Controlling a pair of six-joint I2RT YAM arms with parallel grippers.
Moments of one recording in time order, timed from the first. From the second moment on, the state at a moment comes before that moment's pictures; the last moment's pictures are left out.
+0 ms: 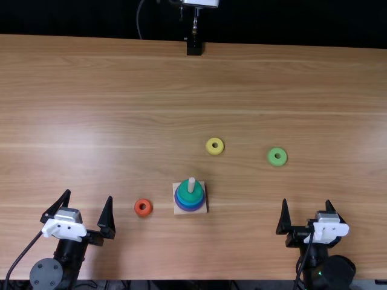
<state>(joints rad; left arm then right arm) -0.08 0.01 0.03 -0.05 0.11 -0.15 -0.06 0.02 0.07 -0.18 -0.02 -0.09</state>
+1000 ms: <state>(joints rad) -0.08 0.01 0.03 -0.05 0.11 -0.14 -0.05 0.02 0.06 -0.09 -0.02 -0.09</state>
